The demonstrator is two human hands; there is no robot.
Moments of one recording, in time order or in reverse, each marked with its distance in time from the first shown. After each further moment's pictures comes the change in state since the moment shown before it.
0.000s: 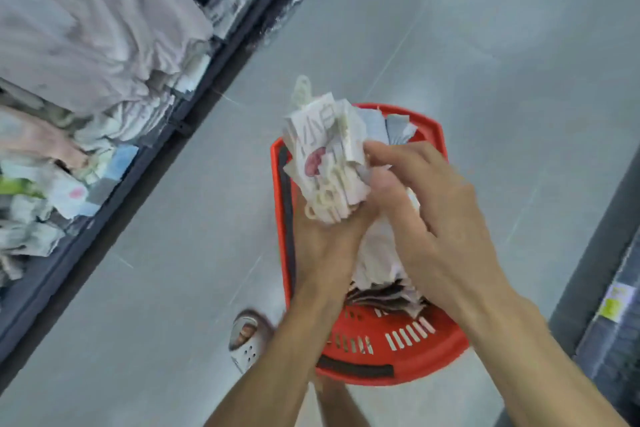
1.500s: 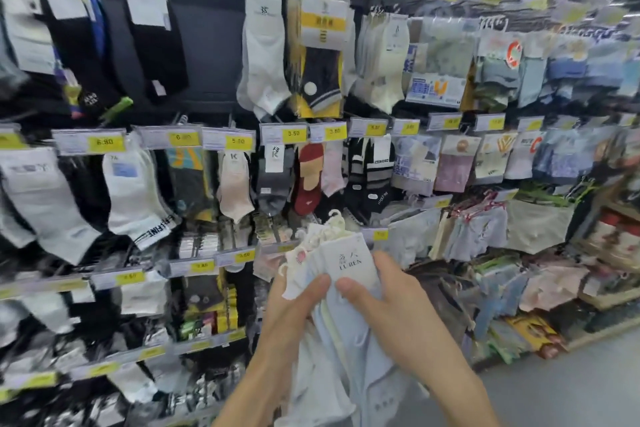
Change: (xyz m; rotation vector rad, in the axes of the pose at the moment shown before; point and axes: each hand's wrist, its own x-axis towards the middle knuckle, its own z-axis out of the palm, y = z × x) left_hand -0.339 0.569 -0.334 -0.499 0.188 0.593; right_hand -0.132 -0.721 -0.048 -0.017 -0.388 -0.677
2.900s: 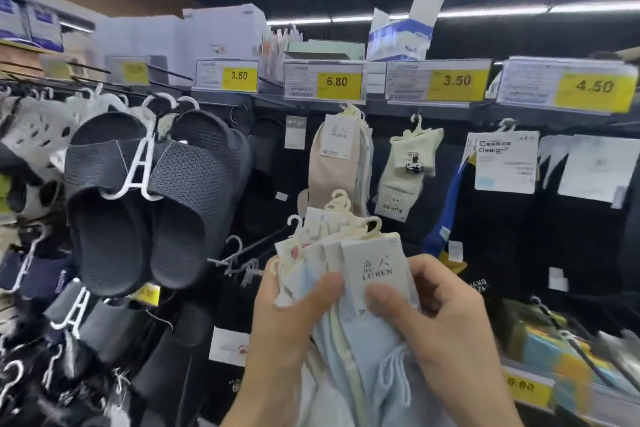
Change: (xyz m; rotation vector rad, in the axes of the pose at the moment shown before) left_hand 0.068 0.415 -0.332 0.096 0.408 0.821; right_hand 0.261 -0.375 0.341 0.709 -0.300 -0.586
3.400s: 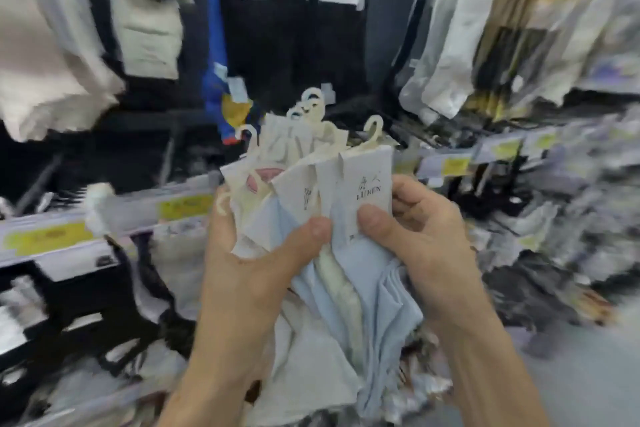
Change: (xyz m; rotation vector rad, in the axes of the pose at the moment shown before) left_hand -0.064 -0.087 0.043 -0.043 -0.435 -0.381; right_hand -0.121 0.009 -0.076 -0.037 0.498 0.186
